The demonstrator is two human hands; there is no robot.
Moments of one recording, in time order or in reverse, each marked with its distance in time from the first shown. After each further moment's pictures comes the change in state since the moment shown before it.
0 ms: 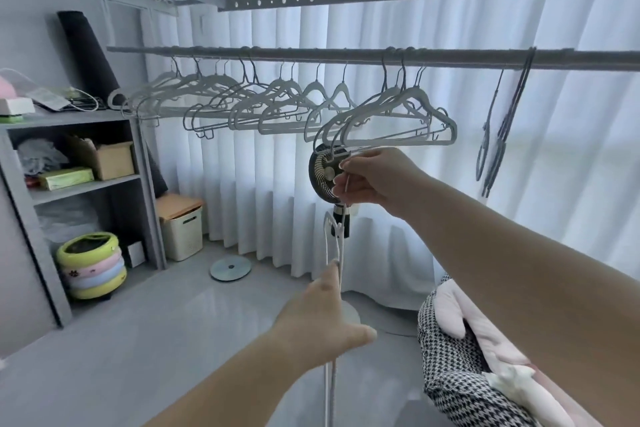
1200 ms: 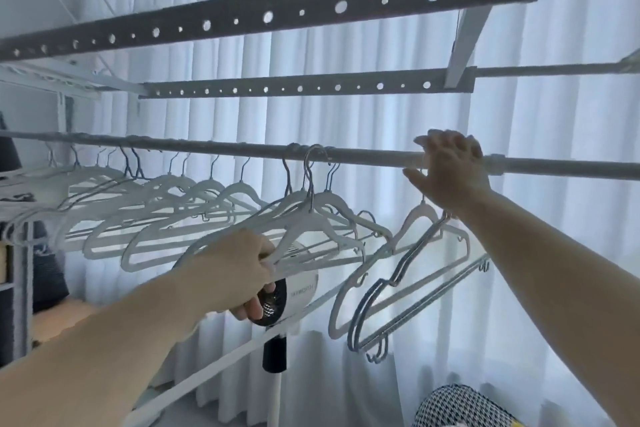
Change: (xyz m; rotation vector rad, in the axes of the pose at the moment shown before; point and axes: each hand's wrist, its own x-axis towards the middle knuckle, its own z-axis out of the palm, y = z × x) left_hand 0.241 0.136 -0.105 -0.088 0.280 0.128; right_hand 0.192 -0.089 -0.285 -1.557 0.756 -0.516
